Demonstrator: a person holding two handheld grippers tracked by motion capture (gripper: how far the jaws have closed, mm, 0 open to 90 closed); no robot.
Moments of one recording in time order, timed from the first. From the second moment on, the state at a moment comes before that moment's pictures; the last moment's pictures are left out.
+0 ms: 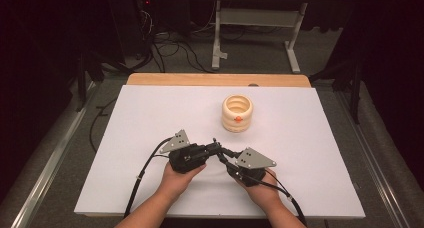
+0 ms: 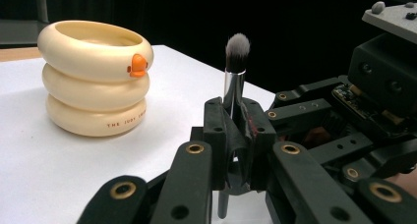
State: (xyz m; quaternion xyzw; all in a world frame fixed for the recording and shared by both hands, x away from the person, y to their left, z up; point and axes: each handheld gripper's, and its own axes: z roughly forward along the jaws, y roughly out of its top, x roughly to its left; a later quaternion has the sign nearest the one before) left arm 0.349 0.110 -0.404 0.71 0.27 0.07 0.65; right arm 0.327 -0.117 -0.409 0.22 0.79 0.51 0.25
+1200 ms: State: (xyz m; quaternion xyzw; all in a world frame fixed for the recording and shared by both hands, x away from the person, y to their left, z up) left arm 0.344 0.116 -0.398 0.72 0.26 0.11 0.63; right arm 0.329 -0.127 -0.401 0.22 0.78 0.52 0.25
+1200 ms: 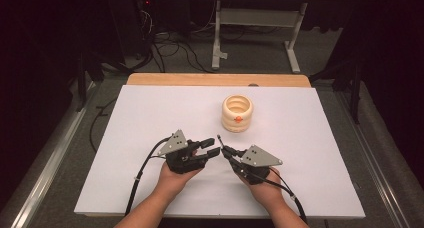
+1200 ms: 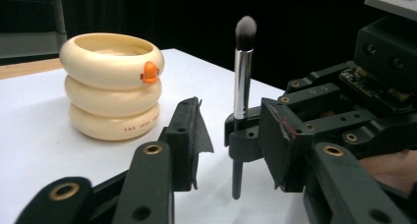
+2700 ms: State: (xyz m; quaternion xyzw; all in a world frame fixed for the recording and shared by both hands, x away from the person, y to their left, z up) left arm 0.357 0.137 -0.415 0.74 0.34 0.18 0.55; right arm 0.344 -0.176 -0.389 0.27 0.75 0.53 0.28
